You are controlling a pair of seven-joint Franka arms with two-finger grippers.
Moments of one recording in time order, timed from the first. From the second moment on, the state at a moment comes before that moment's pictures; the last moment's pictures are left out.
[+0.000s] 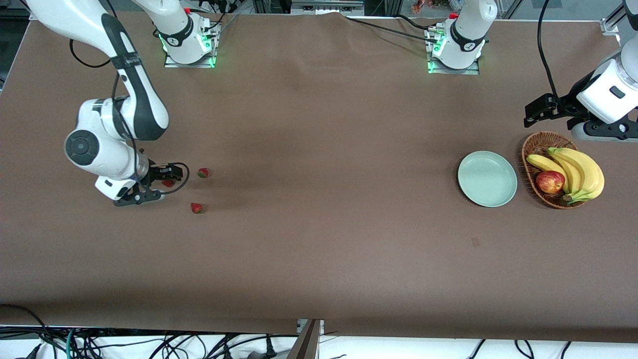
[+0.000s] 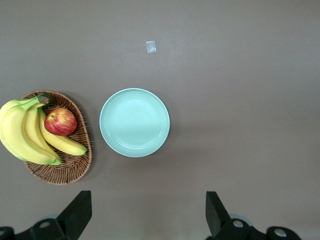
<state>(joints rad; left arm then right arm) -0.02 0.01 -0.03 -1.63 -0.01 1.55 -0.02 0.12 0.39 -0.03 -2.03 0.00 2.32 -0.12</state>
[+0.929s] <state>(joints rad) -0.02 0.01 -0.03 -1.63 -0.01 1.55 -0.02 0.04 0.51 -0.04 -2.04 0.00 2.42 -0.28</state>
